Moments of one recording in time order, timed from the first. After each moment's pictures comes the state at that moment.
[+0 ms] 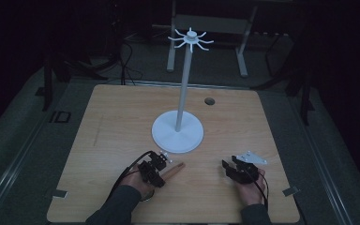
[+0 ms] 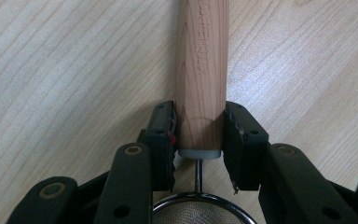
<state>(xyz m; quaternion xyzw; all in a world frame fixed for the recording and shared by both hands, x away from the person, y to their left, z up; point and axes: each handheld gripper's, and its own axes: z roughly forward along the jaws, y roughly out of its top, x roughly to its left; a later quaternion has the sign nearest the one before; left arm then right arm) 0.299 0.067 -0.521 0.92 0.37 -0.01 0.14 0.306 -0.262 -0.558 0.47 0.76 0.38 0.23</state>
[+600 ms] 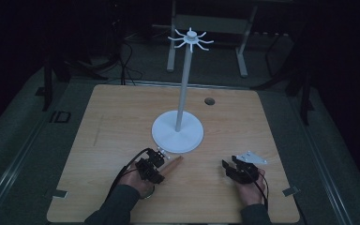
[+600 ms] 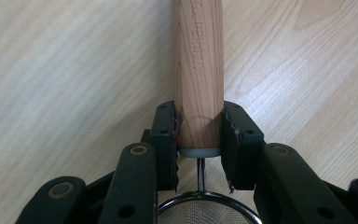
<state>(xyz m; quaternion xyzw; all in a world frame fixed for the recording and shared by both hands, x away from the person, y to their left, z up) 0.299 0.074 -0.508 0.91 0.38 0.02 0.17 0.306 -0.262 -0.558 0.47 0.76 0.38 0.23</state>
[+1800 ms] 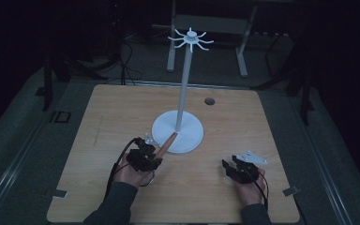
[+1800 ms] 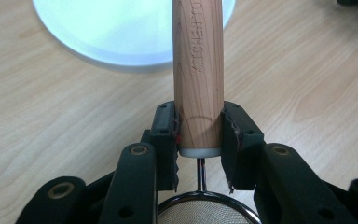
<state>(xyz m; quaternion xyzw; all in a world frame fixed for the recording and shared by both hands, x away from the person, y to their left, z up) 0.300 0.098 -0.472 0.84 0.44 0.10 0.29 0.307 -0.262 -0.558 0.47 0.76 0.38 0.23</state>
